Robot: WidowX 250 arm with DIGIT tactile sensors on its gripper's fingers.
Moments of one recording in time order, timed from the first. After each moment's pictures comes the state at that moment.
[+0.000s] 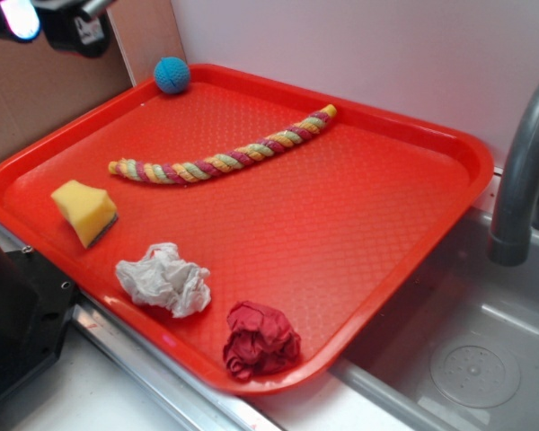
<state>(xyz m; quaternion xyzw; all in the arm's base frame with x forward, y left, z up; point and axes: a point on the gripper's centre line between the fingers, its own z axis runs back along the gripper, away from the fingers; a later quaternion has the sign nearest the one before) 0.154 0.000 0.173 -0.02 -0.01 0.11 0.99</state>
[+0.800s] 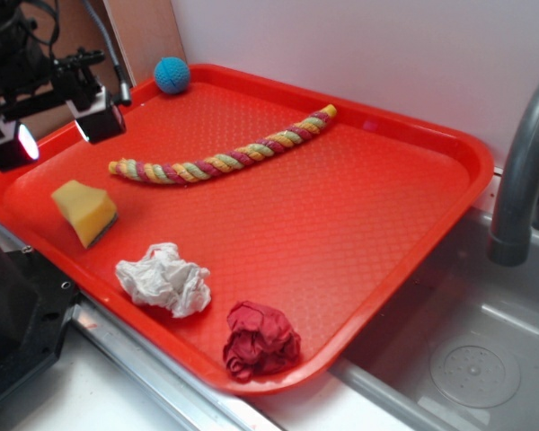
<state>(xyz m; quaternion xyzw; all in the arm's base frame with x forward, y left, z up) 0.141 0.066 0.073 -0.02 -0.08 0.52 0.85</state>
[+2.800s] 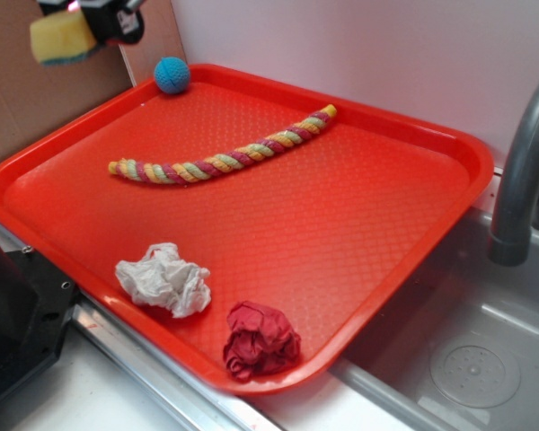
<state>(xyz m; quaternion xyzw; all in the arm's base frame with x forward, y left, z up) 0.198 0.008 0.182 -0.01 -0.04 0.10 0.99</state>
